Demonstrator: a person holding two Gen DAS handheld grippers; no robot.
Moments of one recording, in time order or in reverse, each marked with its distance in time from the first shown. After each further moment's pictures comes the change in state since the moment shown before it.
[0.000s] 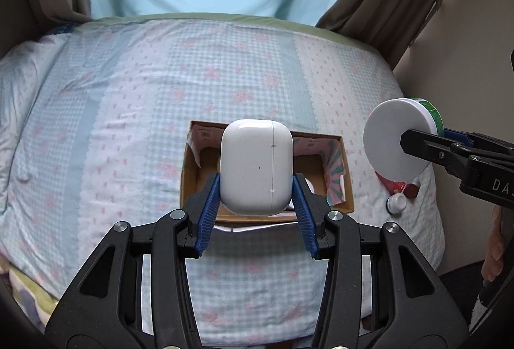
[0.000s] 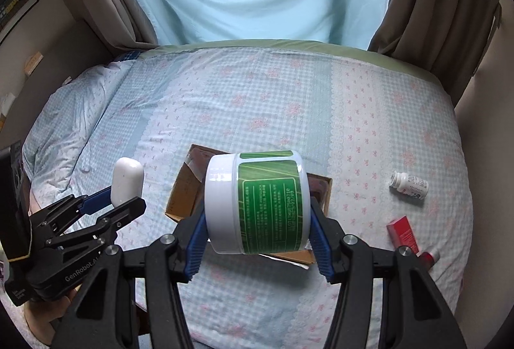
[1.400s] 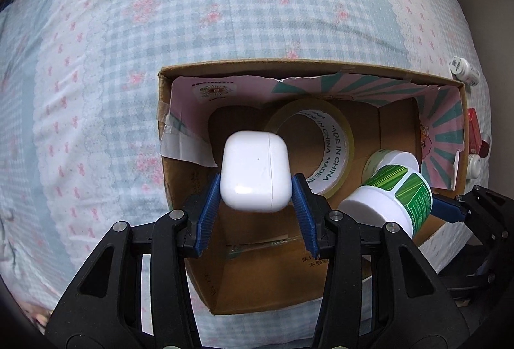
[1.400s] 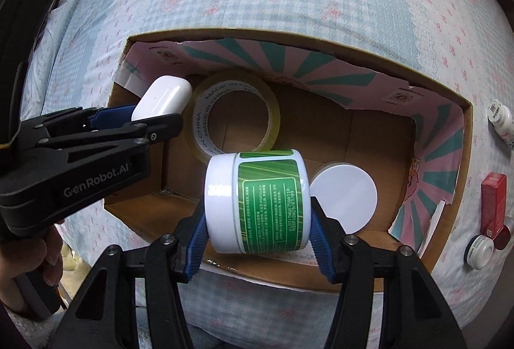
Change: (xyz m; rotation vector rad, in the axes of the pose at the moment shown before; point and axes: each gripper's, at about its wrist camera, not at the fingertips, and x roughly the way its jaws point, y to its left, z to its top) left arm 0.264 0.059 0.029 0.104 0.475 0.065; right arm 0.258 0.023 -0.028 0.067 0.470 0.039
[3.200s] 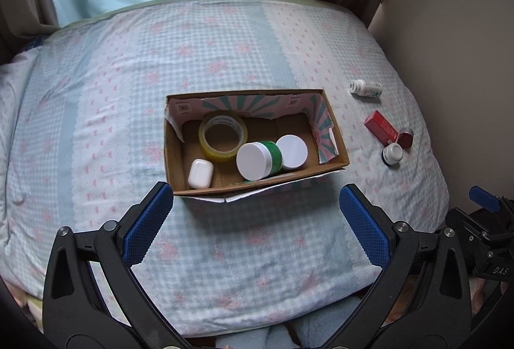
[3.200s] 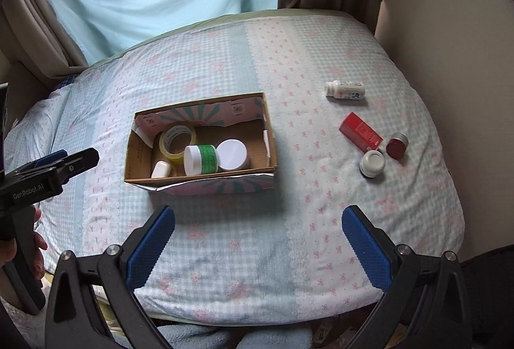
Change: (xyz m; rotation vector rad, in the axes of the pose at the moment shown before) left arm -0.201 -0.081 -0.166 0.064 -0.392 -0.088; right arm -0.214 -0.046 -0.238 0.303 -0.488 -0.195
